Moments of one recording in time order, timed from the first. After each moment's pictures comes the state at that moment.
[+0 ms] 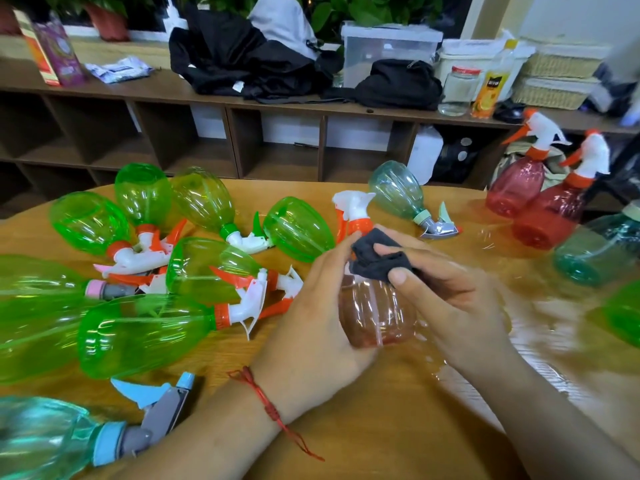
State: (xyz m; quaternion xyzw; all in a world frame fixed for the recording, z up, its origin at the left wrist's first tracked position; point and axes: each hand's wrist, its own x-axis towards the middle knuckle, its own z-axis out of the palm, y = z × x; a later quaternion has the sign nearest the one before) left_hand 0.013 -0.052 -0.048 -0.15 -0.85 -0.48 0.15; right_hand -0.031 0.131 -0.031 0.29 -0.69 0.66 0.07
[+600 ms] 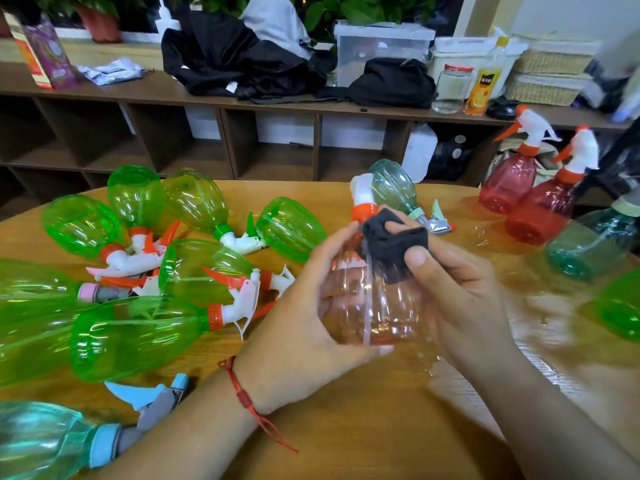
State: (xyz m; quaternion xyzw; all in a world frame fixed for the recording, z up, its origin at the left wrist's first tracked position) left_hand 0.017 -0.057 -0.036 -0.18 -0.77 -0.61 0.06; right_hand -0.032 0.134 -0.024 0.28 -0.62 0.73 0.05
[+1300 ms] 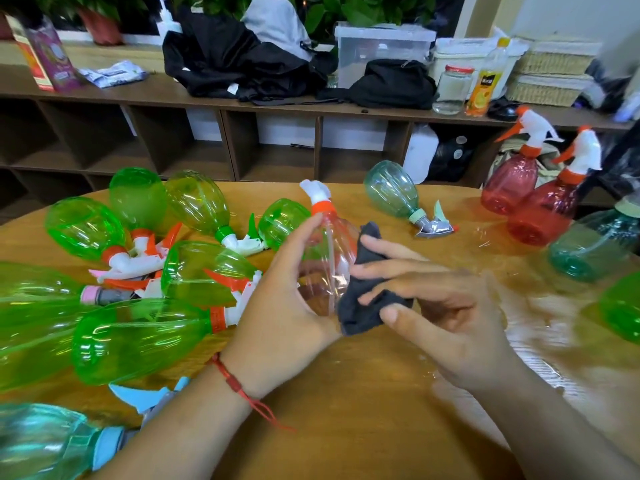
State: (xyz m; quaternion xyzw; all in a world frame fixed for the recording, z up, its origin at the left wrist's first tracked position) left_hand 0.006 -0.071 -0.036 -0.11 -0.79 -0.60 0.12; right_hand -0.023 0.134 -0.023 0.40 -0.70 0.59 0.09
